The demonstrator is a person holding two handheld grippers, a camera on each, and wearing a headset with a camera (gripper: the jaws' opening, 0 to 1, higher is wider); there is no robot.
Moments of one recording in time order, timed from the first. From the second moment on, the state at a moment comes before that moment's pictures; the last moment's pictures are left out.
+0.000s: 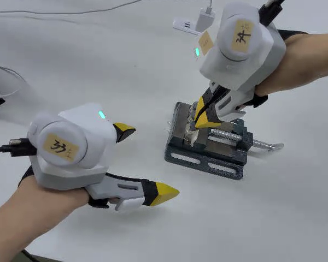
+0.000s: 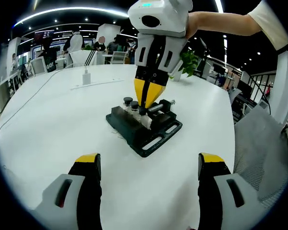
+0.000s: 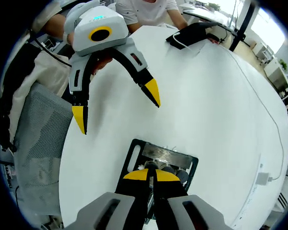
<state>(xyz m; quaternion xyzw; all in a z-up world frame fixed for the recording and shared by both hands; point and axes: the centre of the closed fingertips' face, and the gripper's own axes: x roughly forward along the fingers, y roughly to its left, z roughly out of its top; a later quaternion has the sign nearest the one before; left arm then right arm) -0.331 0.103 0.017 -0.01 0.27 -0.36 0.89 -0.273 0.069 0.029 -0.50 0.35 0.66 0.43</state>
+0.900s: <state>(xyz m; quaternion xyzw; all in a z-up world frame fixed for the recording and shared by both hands) -0.324 0.103 0.016 -0.02 0.26 -0.35 0.90 -0.275 0.070 0.027 -0.52 0.40 0.63 0.42</state>
